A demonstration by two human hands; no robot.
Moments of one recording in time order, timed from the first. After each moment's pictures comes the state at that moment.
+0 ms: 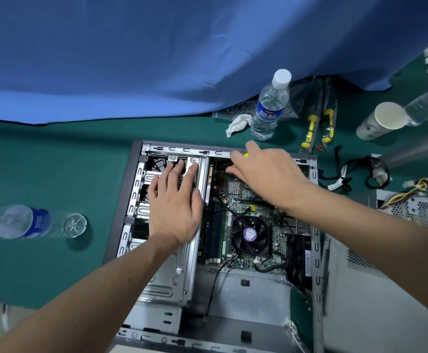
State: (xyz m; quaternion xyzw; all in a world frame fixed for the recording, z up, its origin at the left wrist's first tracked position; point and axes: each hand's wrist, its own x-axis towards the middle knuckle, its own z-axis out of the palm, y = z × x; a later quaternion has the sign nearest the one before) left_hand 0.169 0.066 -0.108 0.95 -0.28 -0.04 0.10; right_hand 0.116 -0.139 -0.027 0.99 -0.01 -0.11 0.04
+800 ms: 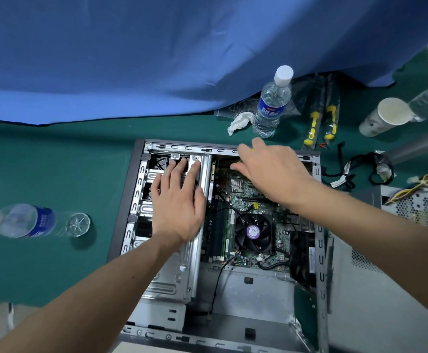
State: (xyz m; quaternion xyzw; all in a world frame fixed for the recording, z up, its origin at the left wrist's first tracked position) left_hand 0.168 0.065 -0.109 0.95 -0.28 -0.03 0.10; right_hand 0.114 -0.139 -0.027 0.99 -0.05 -0.11 0.03
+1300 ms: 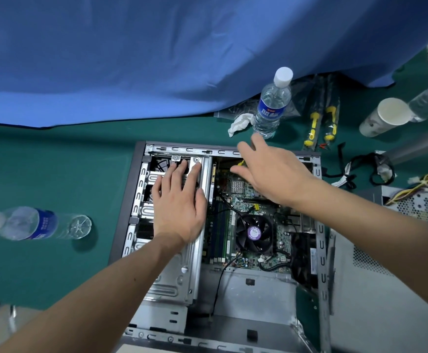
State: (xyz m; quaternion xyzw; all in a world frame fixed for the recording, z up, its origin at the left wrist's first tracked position) left_hand 0.166 0.066 -0.106 0.95 -0.28 -0.04 0.10; right_hand 0.112 -0.143 -0.033 0.99 -0.03 -0.10 -0.05
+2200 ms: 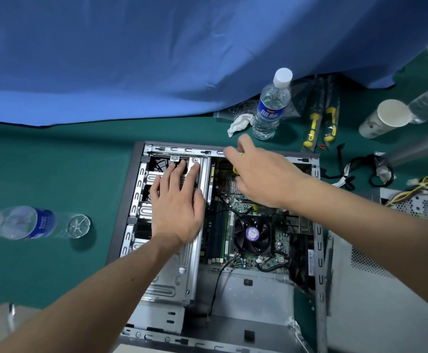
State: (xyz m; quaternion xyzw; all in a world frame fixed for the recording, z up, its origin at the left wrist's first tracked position) left_hand 0.168 0.067 -0.106 0.95 -0.28 -0.04 0.10; right_hand 0.120 -0.137 -0.027 0.99 0.00 -0.14 -0.09
